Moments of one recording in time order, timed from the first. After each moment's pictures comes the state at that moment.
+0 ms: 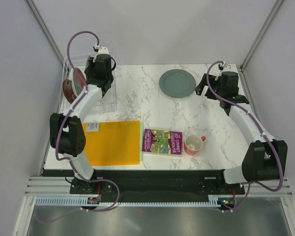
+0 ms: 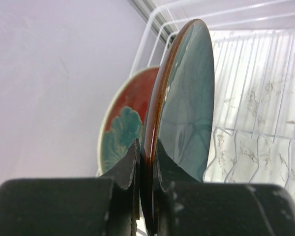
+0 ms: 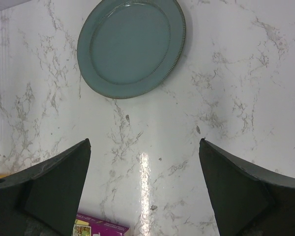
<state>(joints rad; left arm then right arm) -0.23 1.78 1.49 -0.08 -0.88 0.26 0.06 1.42 1.11 -0.21 -0.12 0.34</state>
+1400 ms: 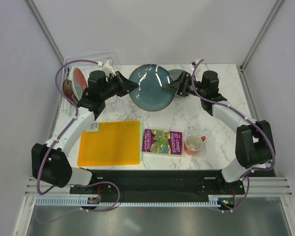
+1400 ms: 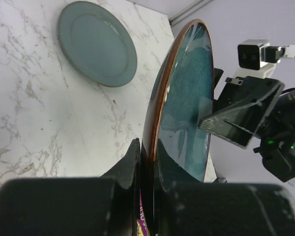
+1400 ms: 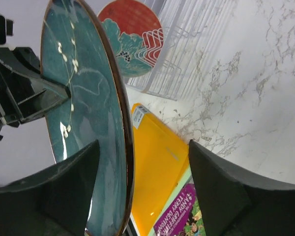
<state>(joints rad) -0.32 1.37 1.14 -0.01 0.38 -0.73 0.25 1.61 1.09 0.34 -0.73 0.77</state>
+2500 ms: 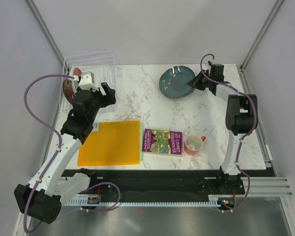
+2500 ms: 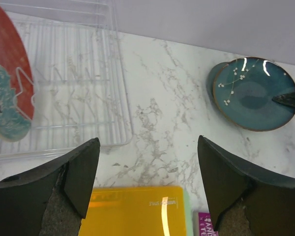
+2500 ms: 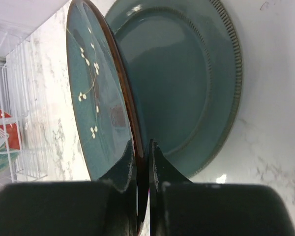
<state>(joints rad) -0.32 0.99 0.93 -0.13 -0.20 -0.32 0.00 2.11 1.51 0.02 -0.45 0.61</state>
